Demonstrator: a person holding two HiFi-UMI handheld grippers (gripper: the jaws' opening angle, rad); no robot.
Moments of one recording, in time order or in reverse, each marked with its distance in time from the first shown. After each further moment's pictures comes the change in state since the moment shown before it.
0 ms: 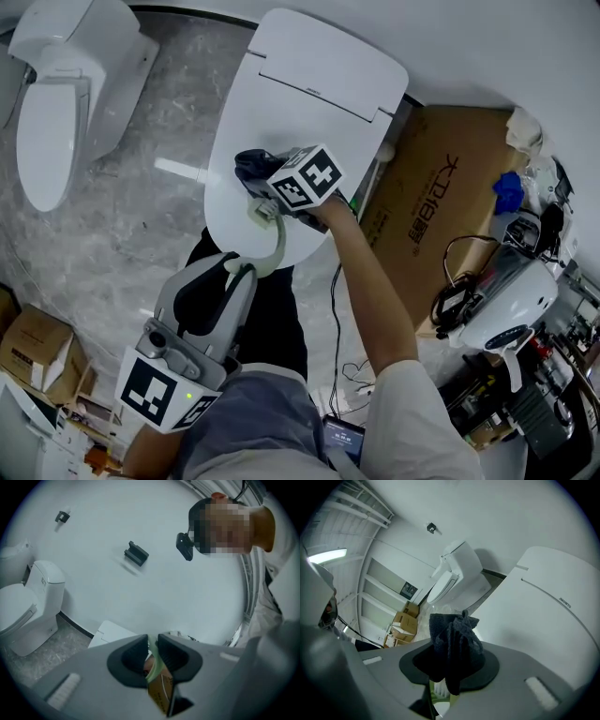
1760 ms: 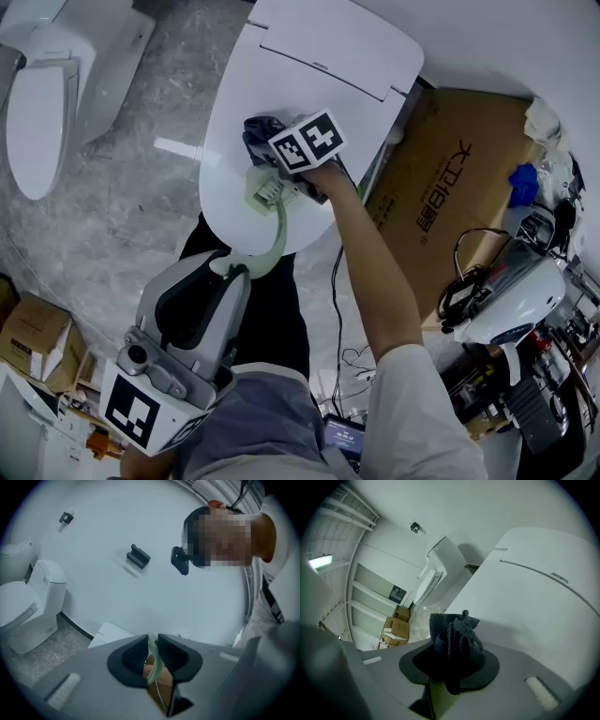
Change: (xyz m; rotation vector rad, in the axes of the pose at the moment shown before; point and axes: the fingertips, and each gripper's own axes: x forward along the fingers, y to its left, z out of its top) left arm 0.003 0.004 -0.003 -0.009 -0.043 0.005; right arm 0.034 -0.064 -0.021 0.114 0.010 -0.075
